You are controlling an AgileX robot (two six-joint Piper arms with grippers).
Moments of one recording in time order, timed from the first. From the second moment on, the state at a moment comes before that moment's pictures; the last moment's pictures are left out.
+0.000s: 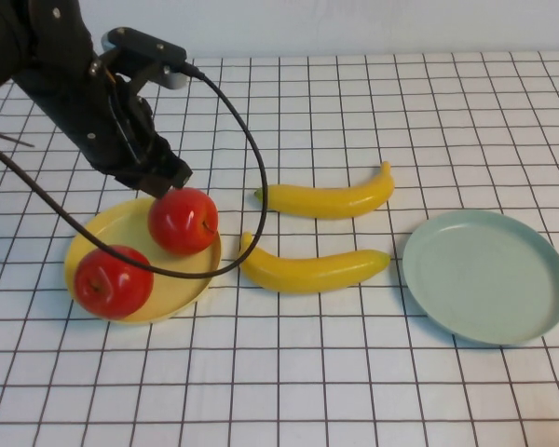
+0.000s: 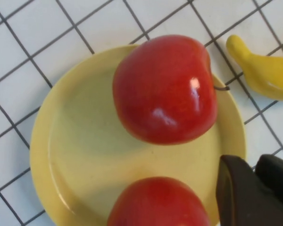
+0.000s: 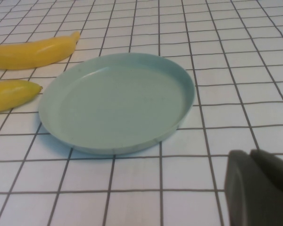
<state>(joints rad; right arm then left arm) 0.09 -0.01 0.03 0.02 0.35 0.10 -0.31 1.78 -1.61 -0.12 1.13 0.39</state>
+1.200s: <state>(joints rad) 0.09 -0.01 0.03 0.02 0.35 0.10 -0.31 0.51 -0.73 0.15 0.67 0.05</state>
